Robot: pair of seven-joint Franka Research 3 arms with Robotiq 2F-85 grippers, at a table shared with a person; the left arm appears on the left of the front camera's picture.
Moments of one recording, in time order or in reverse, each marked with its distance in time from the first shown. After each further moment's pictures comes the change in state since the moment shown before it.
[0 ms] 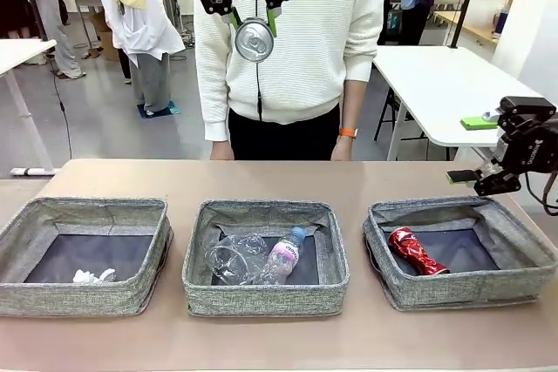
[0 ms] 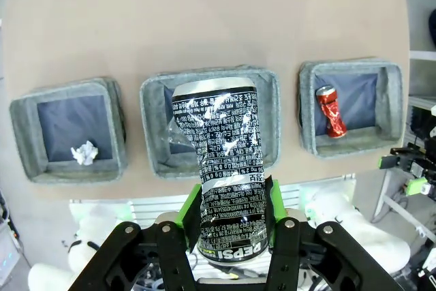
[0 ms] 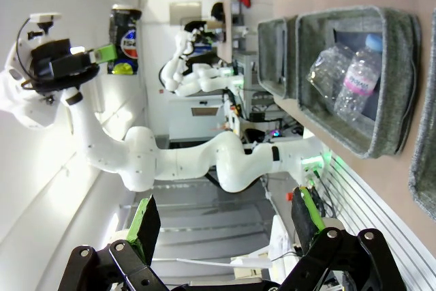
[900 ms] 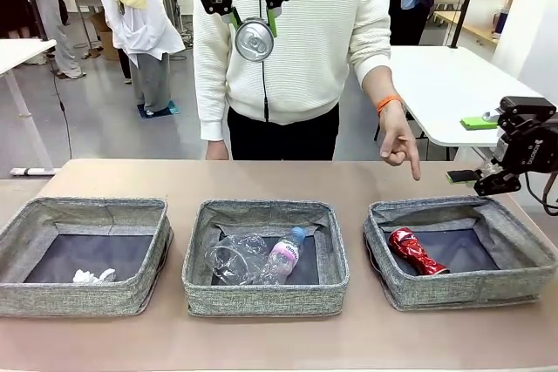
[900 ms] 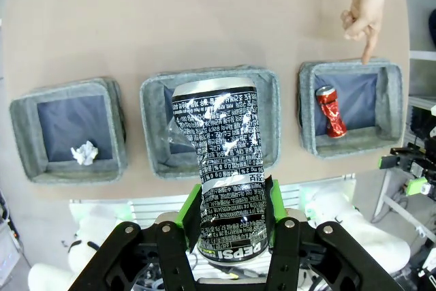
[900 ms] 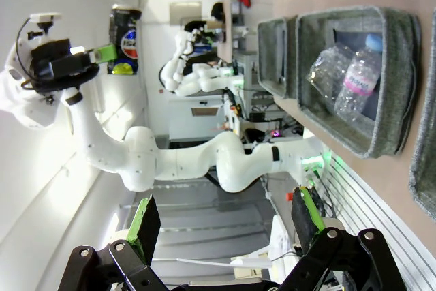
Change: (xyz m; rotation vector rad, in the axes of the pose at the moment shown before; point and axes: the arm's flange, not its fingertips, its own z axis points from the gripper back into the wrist) left arm 0.000 0.000 0.000 0.000 0.000 0.000; right arm 0.000 0.000 0.000 0.000 0.000 0.000
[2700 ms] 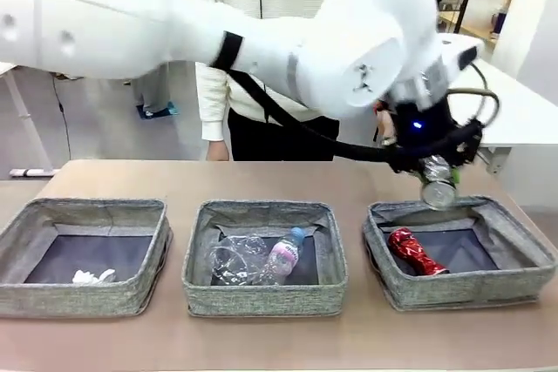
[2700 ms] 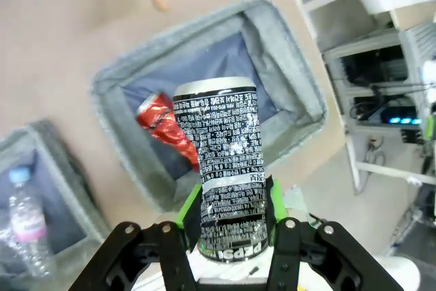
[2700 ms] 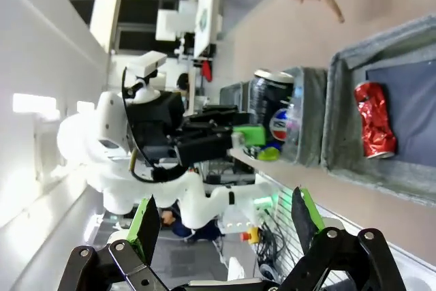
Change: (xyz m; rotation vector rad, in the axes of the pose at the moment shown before) left arm -0.088 -0.214 -0.248 -0.342 -0.084 -0.342; right arm -0.061 0.037 0.161 -0.162 -0.284 0.111
